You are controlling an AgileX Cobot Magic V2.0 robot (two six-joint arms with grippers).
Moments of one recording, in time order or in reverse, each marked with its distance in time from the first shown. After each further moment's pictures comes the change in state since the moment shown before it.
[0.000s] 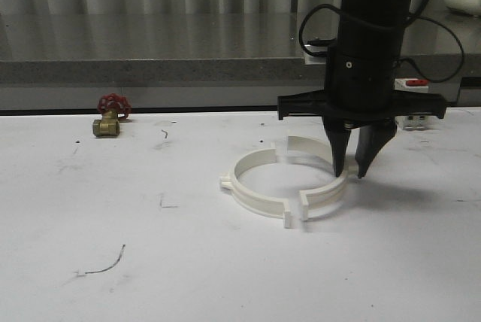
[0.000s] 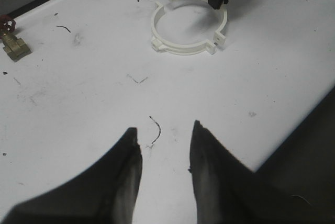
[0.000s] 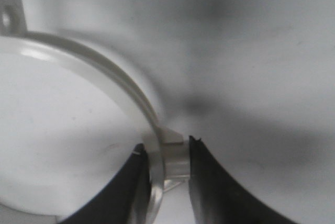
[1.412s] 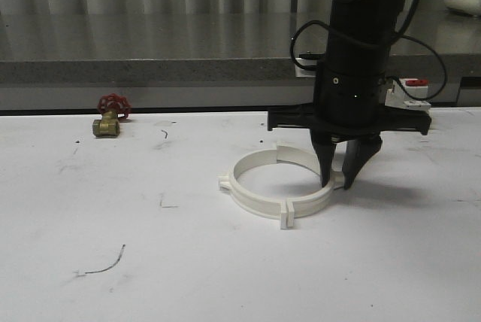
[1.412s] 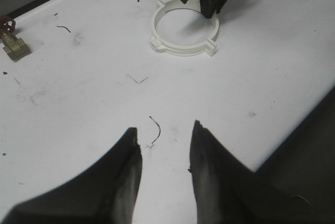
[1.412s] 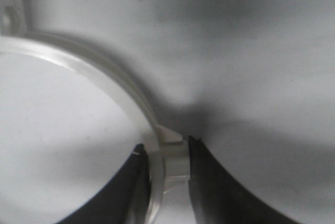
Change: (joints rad) left arm 0.000 0.000 0.000 0.000 0.000 0.000; right arm 0.002 0.048 -0.012 0.033 -0.048 0.002
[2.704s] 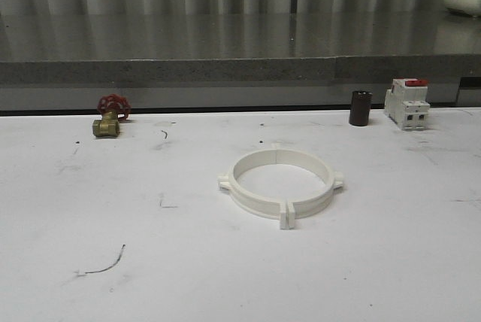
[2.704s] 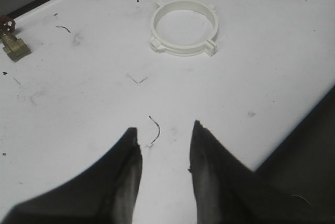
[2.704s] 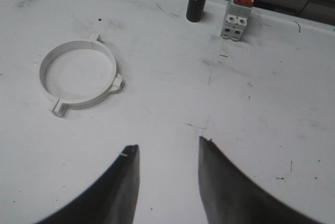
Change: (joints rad) left arm 0.000 0.000 0.000 0.000 0.000 0.000; right arm -0.196 -1.349 0.686 0.068 -0.088 -0.617
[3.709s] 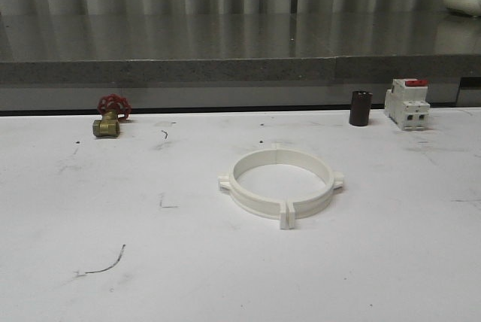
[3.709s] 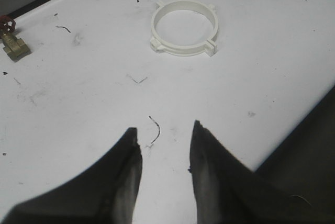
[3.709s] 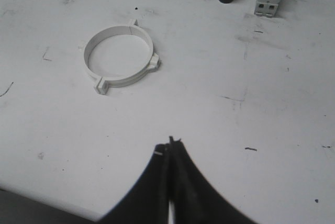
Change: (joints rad) left arm 0.000 0.000 0.000 0.000 0.000 0.000; right arm 0.000 -0.193 0.115 0.123 0.058 -0.002
